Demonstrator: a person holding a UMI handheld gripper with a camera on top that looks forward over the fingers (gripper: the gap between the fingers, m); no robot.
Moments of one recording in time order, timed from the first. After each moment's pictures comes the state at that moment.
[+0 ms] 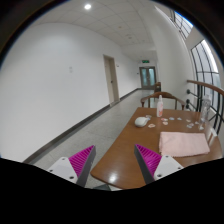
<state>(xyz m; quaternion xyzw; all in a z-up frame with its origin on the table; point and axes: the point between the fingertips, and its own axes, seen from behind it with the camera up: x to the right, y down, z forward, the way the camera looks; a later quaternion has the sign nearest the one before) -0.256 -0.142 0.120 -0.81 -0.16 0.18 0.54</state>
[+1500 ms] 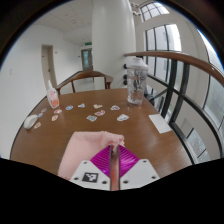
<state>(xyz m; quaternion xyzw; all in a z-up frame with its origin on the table) 0.151 0.078 0.007 -0.89 0.06 -0.02 0.46</state>
